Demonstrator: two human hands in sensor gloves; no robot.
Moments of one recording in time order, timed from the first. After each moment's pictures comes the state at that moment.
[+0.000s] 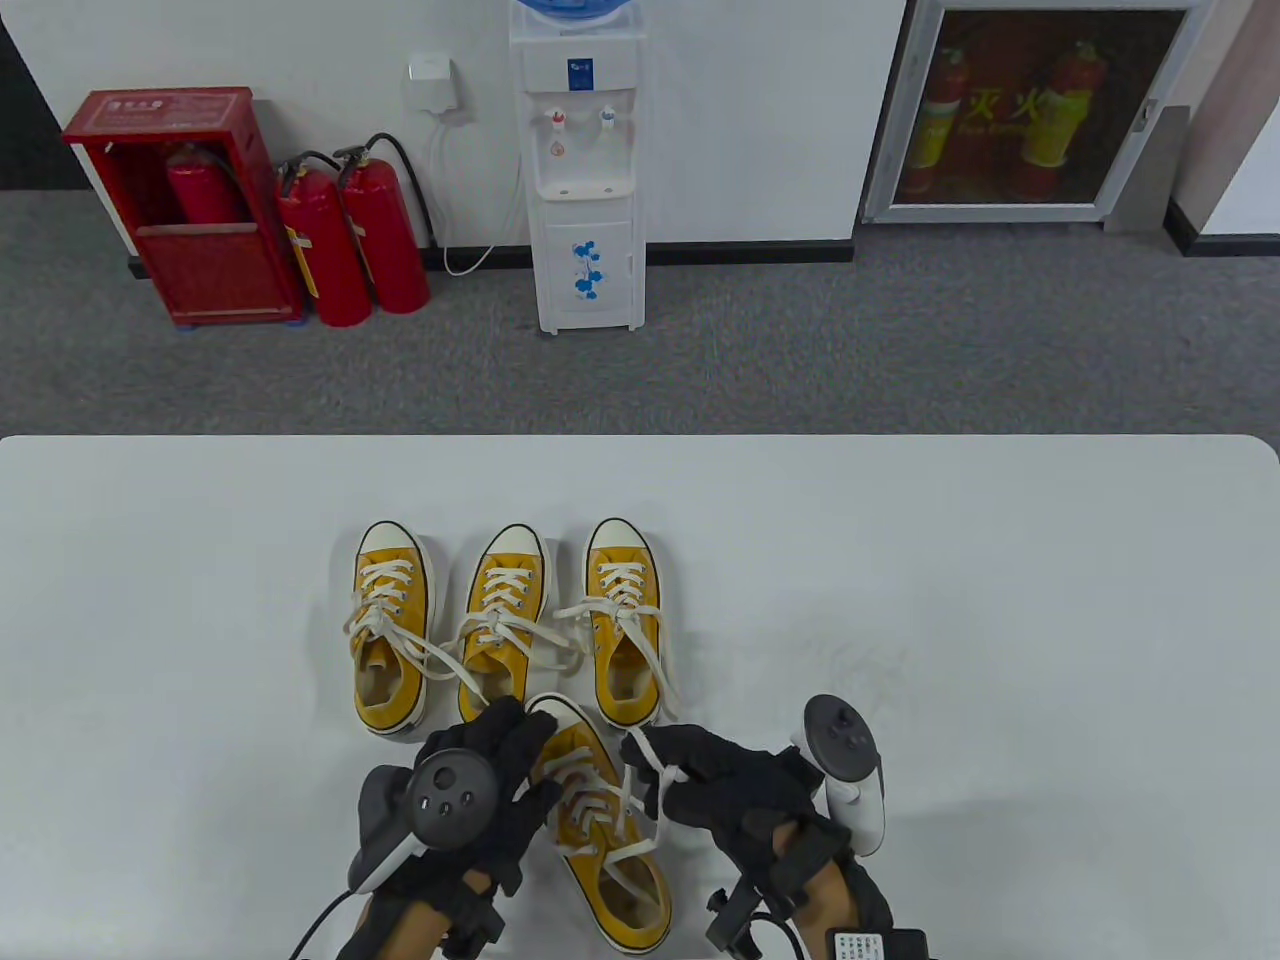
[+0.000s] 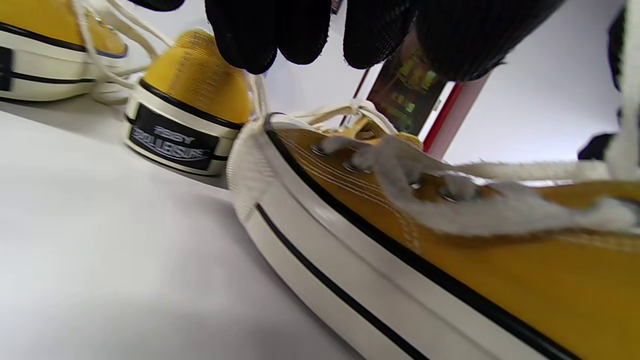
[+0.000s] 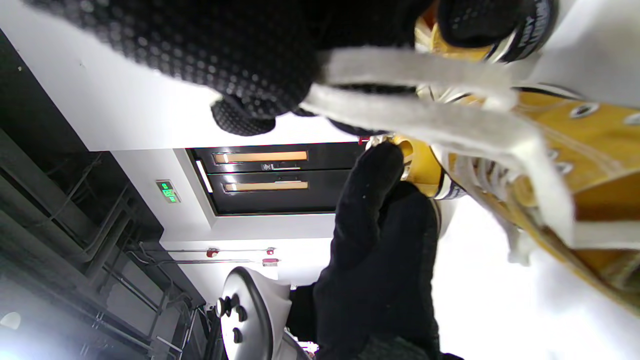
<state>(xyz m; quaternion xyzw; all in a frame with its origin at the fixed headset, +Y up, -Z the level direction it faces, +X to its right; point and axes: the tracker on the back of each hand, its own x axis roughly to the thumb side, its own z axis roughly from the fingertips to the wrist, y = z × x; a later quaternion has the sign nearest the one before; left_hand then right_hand) -0.180 -0.734 -0.261 -0.02 -0.14 0.21 0.97 0.089 -0.726 -0.274 0.17 0.19 0.67 0.70</state>
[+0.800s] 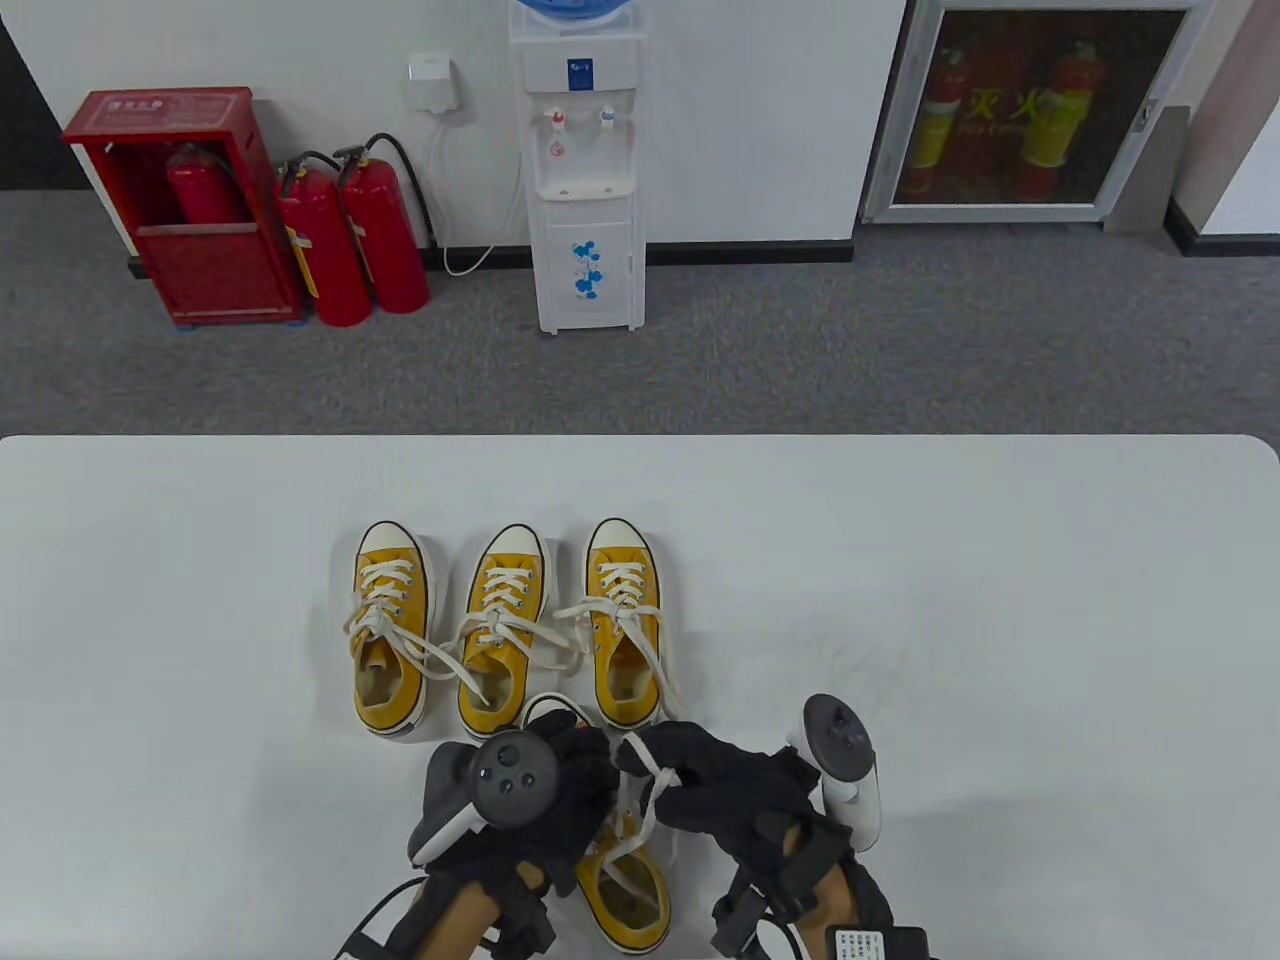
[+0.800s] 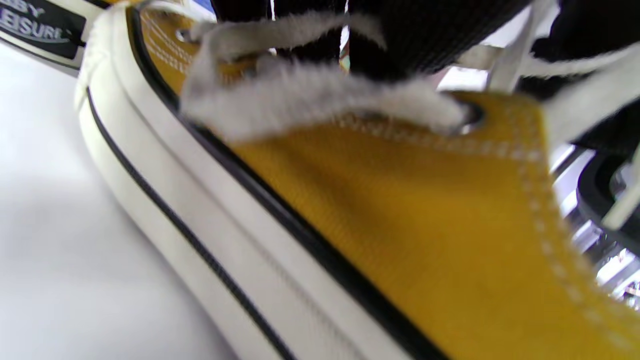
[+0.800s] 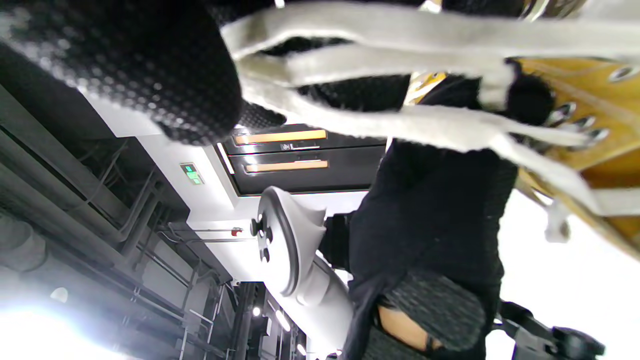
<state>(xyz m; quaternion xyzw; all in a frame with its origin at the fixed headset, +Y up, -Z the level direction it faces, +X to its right) -0.149 -0.741 -0.272 -0.09 -0.18 0.28 0.94 0.086 -0.724 -0.273 0.21 0.20 0.64 0.71</state>
